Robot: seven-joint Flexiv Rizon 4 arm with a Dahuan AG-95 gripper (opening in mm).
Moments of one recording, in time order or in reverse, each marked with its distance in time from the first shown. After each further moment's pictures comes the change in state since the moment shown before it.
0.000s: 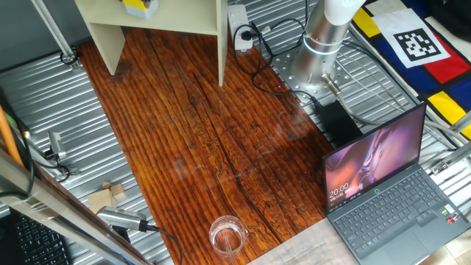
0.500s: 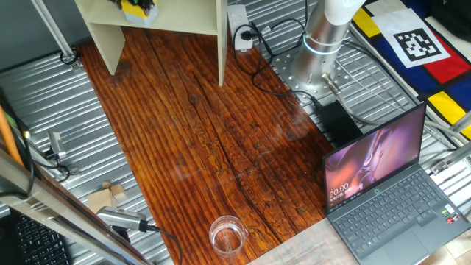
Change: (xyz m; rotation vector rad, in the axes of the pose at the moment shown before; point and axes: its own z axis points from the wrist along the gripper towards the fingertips) arm -0.036 0.014 0.004 0.005 -0.006 0.004
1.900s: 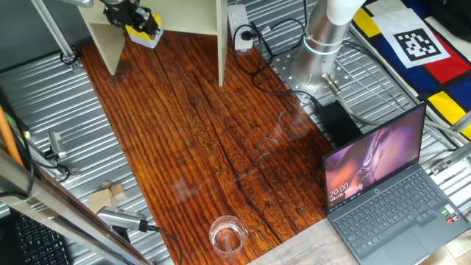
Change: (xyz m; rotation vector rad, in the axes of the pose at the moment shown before) arm -0.045 0.028 0.005 0.026 0.073 -0.006
